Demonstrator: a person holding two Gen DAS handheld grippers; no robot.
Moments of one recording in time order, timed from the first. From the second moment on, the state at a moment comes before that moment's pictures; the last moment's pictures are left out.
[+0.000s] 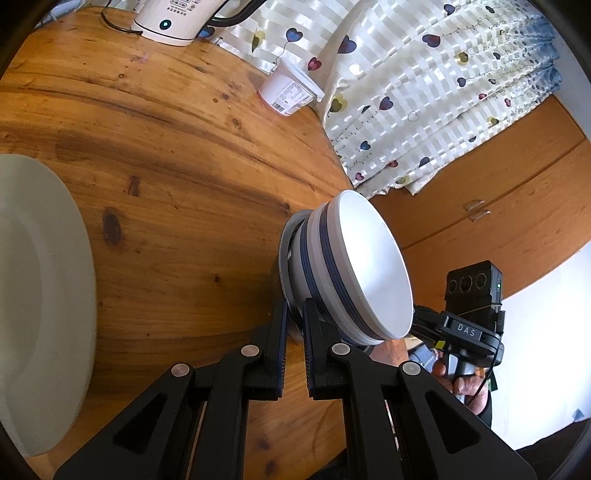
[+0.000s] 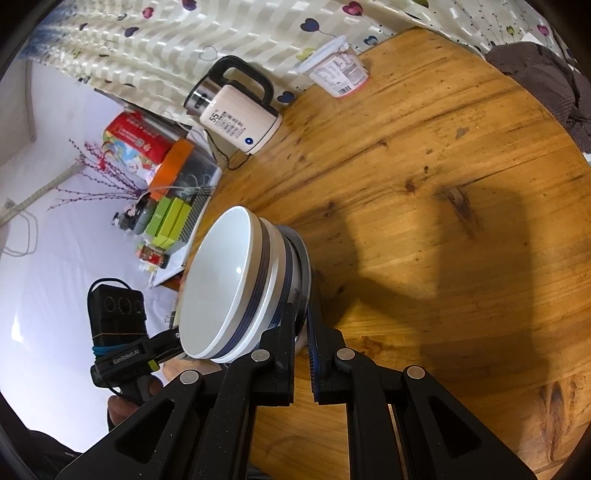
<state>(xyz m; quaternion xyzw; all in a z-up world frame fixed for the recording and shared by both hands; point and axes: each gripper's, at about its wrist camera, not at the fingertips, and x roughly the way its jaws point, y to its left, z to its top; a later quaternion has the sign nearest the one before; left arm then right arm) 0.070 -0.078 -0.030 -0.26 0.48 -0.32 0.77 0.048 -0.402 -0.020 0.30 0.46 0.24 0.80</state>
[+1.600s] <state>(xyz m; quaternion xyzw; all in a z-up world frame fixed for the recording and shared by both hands) 0.029 0.056 -0.005 -0.30 0.43 -0.22 0.82 0.102 -0.259 0.007 0.23 0.48 0.34 0.77</state>
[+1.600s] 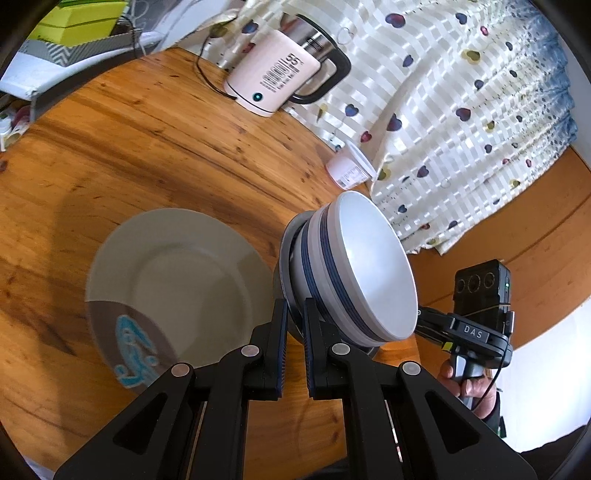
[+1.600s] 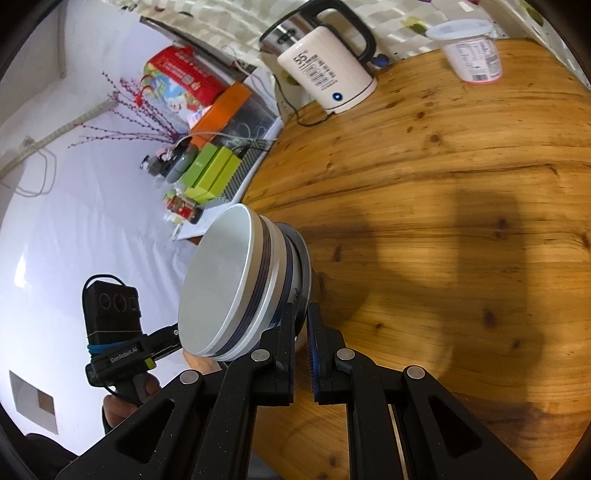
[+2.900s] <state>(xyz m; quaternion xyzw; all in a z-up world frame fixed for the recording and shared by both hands) 0.007 0.121 -0.022 -0.33 0.43 -0.13 0.83 0.122 -0.166 -0.017 0.18 0.52 0.38 0.74</state>
